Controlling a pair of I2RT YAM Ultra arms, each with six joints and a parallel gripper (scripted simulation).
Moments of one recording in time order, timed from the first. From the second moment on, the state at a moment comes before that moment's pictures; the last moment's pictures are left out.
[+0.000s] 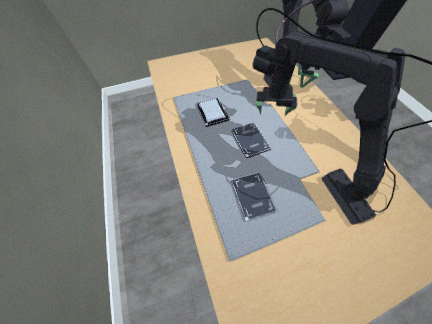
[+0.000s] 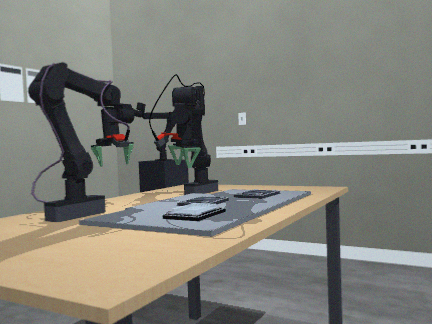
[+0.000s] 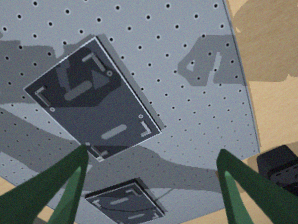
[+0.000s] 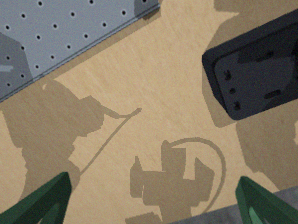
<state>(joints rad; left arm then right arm) -1.12 2.17 2.03 -1.49 0.07 0.95 1.54 1.15 0.94 -1.35 0.06 2.02</state>
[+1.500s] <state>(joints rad) -1.11 1.75 1.49 -0.80 0.06 0.53 1.56 1.16 1.18 -1.00 0.05 1.59</state>
